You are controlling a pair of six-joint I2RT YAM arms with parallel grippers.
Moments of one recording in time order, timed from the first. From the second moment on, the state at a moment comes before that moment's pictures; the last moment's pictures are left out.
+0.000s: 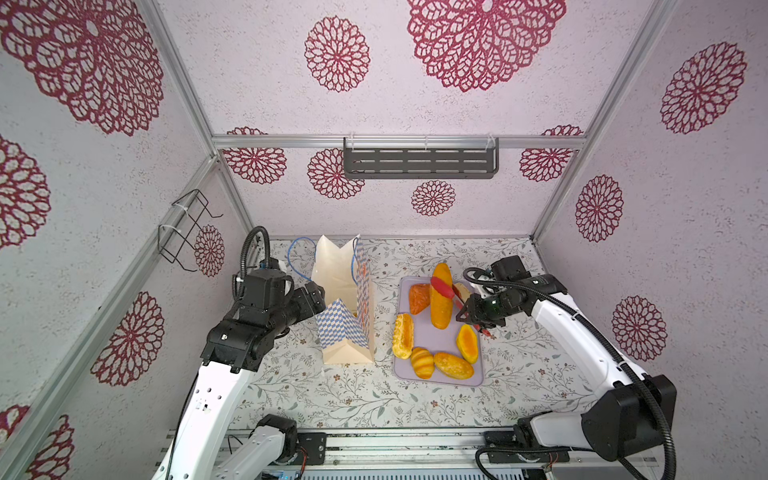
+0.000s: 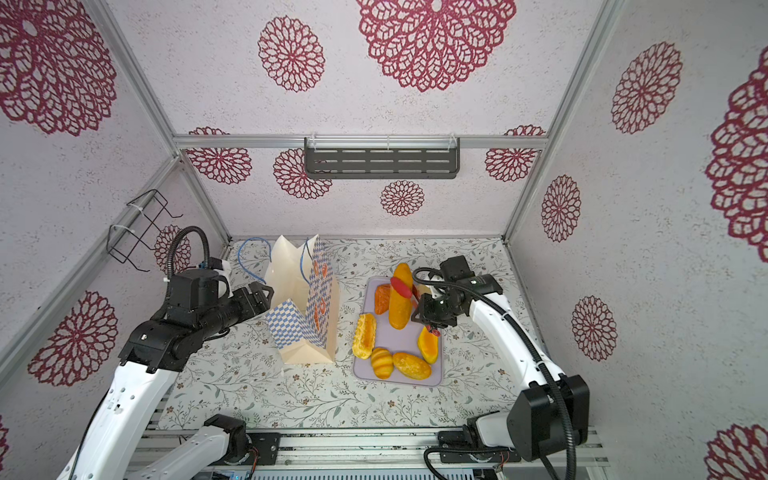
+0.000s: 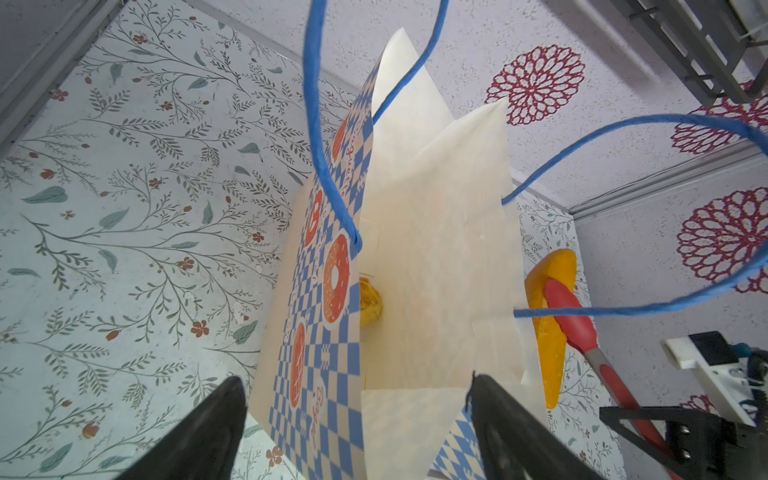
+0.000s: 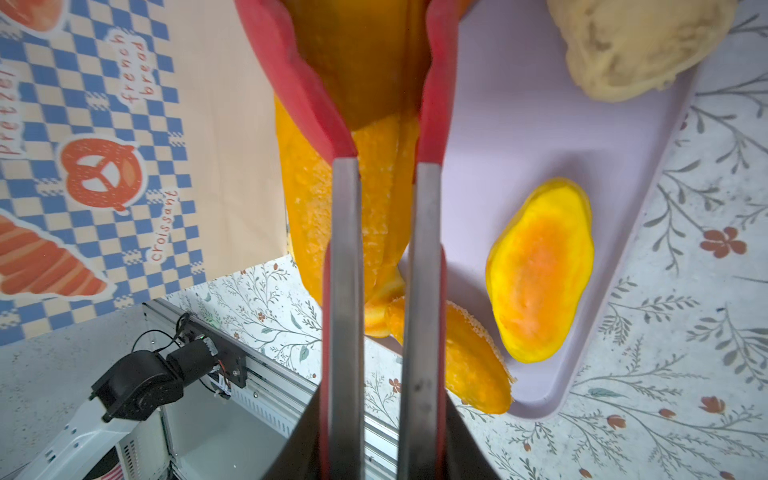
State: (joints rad) left arm -0.24 0.95 1.19 -0.90 -0.01 -0.60; right arm 0.29 1.34 1.23 -1.05 -0.44 0.36
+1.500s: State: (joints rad) left arm -0.23 0.98 1.09 -0.81 -0.01 -0.68; right arm 0.79 1.68 1.89 -0.52 -0.43 0.41
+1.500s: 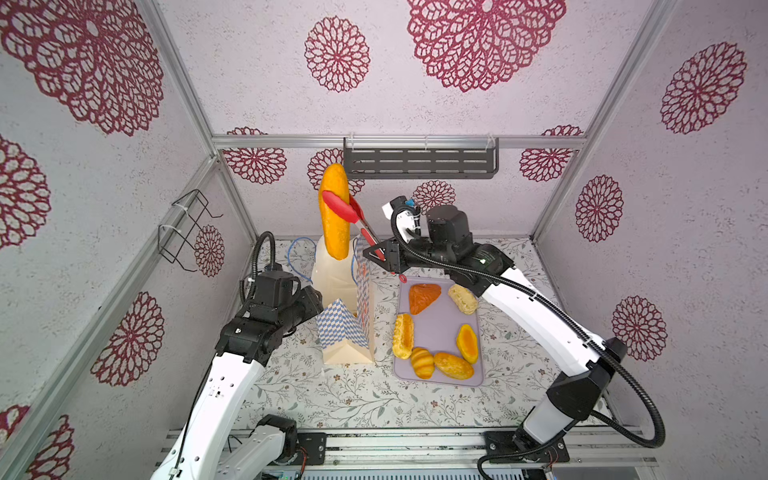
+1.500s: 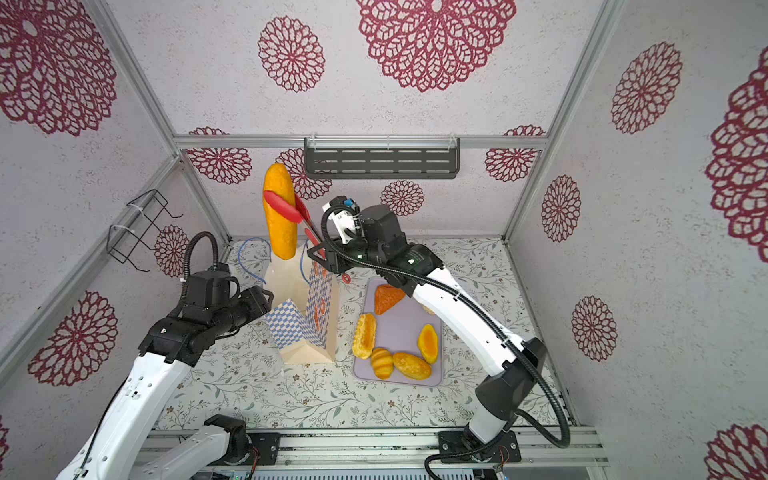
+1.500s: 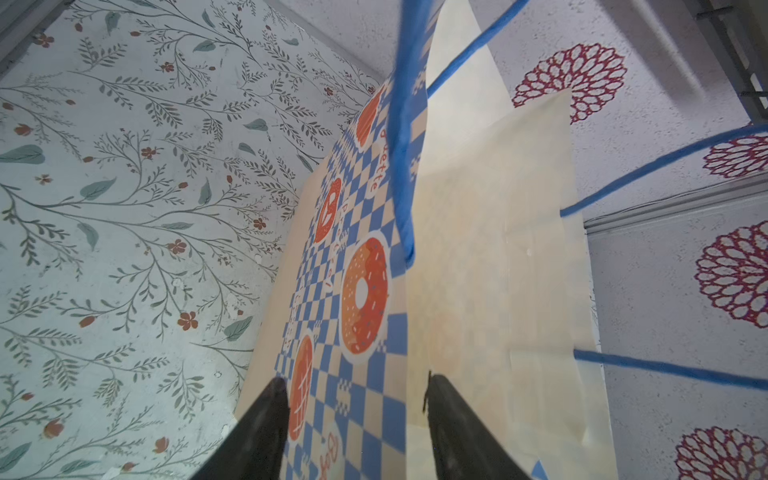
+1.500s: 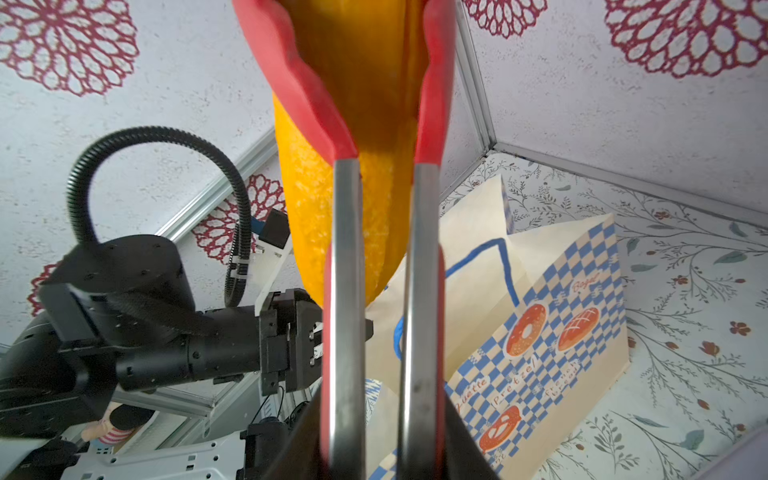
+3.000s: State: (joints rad) left arm -0.23 1.00 1.07 -0.75 0.00 -0.68; right arm 0.85 1.74 1.96 -0.68 -0.24 0.32
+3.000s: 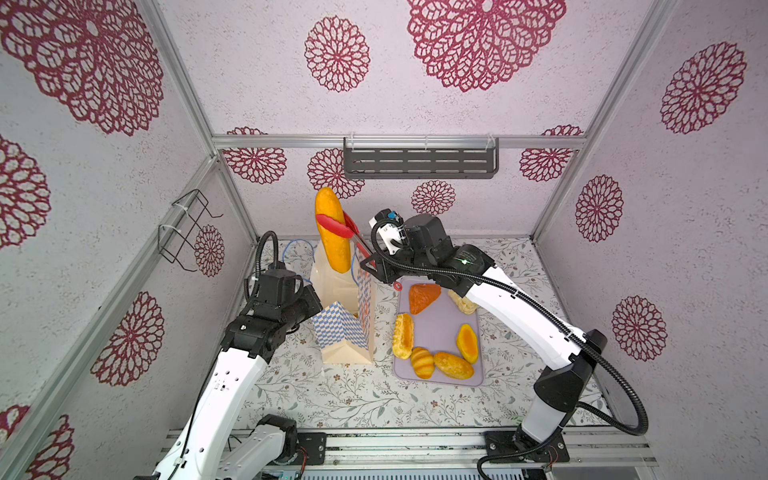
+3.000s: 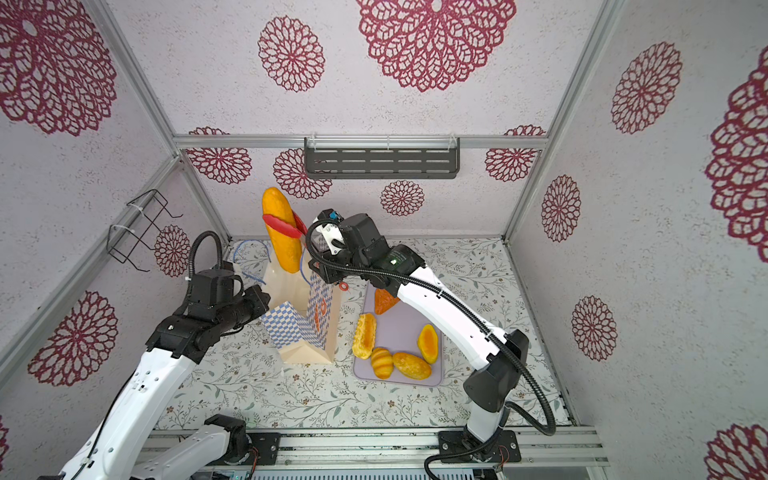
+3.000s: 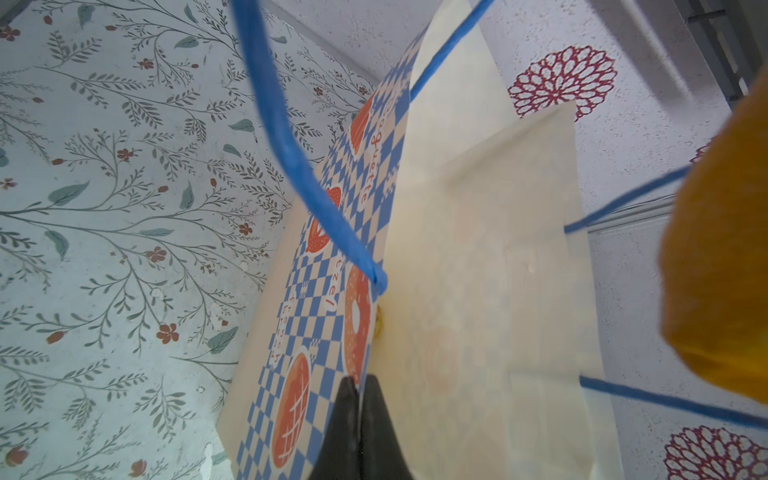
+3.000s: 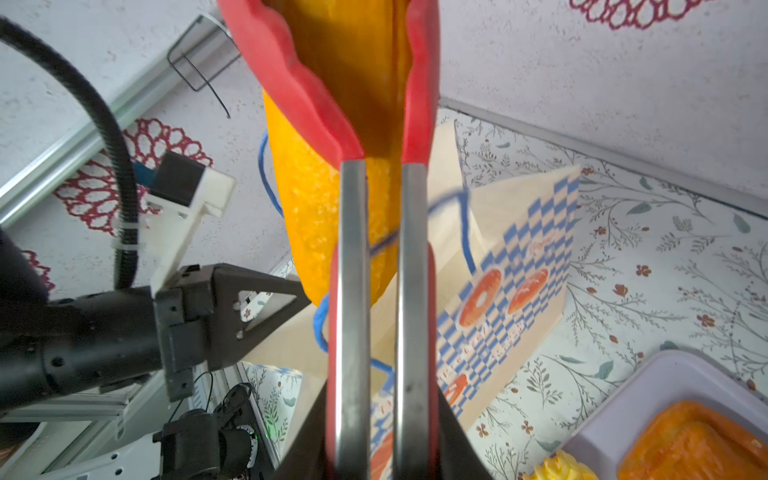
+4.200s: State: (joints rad) left arm -0.25 1.10 1.22 -0.83 -0.04 -0.60; right arm 0.86 1.61 1.73 -0.64 -0.21 0.35
